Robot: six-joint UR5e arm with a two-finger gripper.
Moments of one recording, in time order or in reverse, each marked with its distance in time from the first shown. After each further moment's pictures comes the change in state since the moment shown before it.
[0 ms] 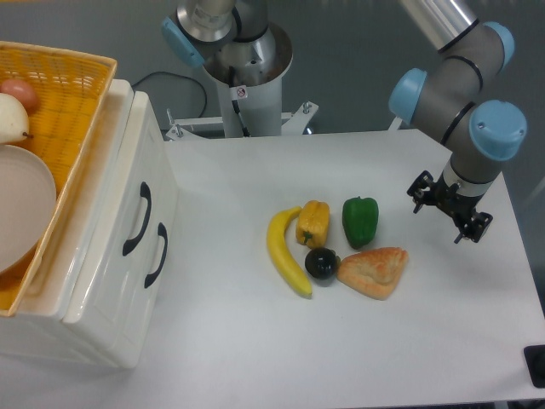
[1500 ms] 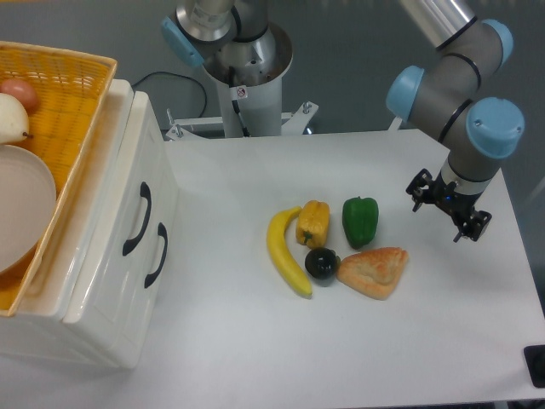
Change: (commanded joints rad) arm -0.002 0.041 -0.041 0.002 0.017 -0.002
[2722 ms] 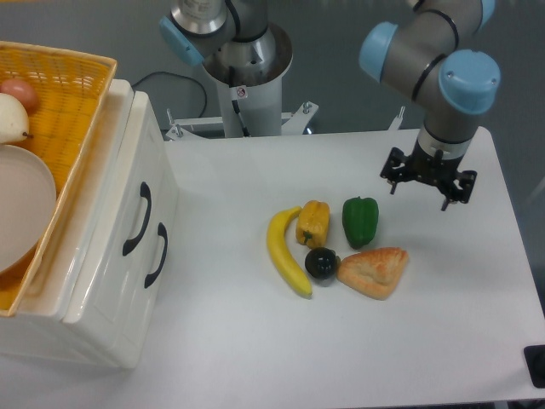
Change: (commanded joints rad) arm -0.061 0.221 -0.040 -0.175 -0.081 -0.527
